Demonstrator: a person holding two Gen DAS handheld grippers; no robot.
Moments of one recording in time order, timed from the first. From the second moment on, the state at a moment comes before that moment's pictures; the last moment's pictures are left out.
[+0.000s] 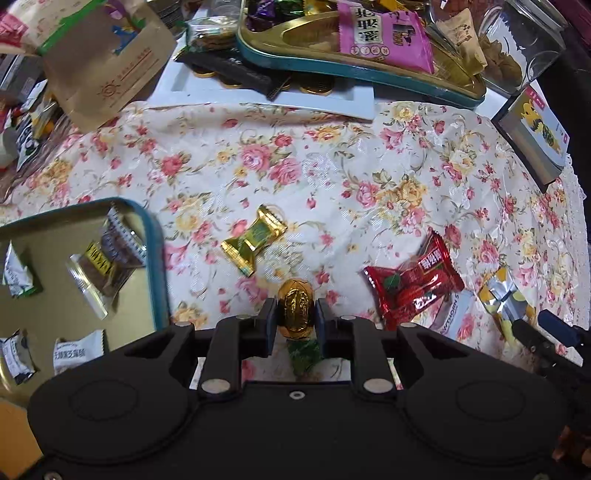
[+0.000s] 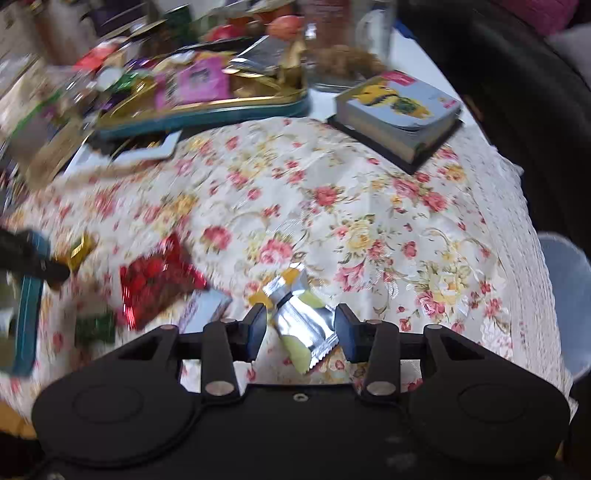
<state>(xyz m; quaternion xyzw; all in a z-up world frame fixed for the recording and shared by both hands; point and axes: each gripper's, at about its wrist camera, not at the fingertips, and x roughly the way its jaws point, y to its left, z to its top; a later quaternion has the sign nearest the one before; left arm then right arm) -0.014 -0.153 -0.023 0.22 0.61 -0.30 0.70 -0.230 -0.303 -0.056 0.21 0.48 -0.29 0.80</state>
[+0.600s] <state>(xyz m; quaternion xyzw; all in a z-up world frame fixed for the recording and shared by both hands) -0.008 -0.133 0.003 0.22 0.61 -0.29 0.70 -0.210 -0.285 -0.092 0.07 0.53 -0.27 0.80</state>
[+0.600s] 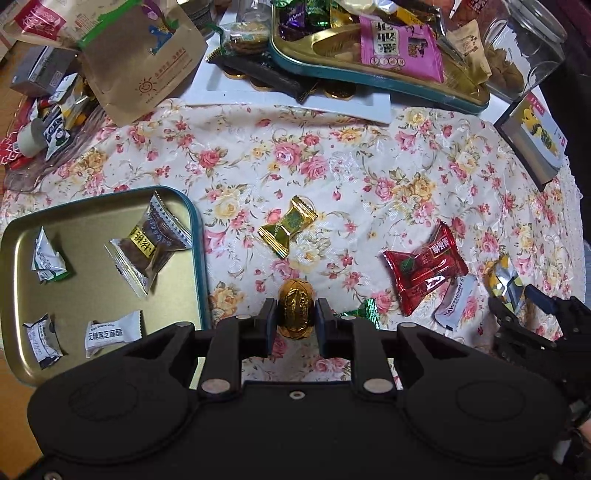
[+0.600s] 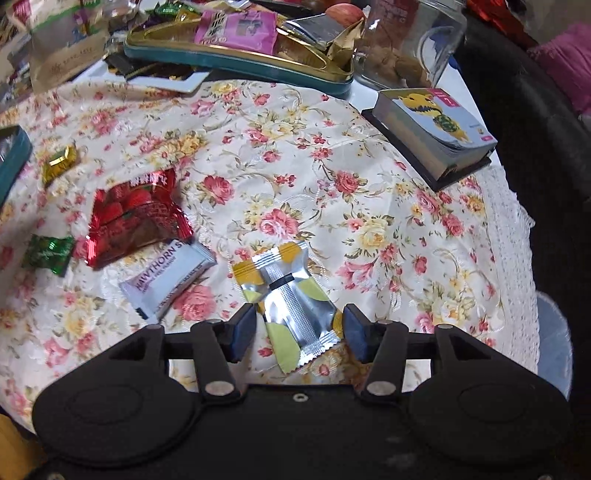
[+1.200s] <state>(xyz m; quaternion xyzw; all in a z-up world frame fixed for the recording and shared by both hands) 0.032 -0.069 0.037 0.18 0.60 -0.25 0.74 -0.189 -0.321 -0.095 0.24 0.50 -0.35 0.75</state>
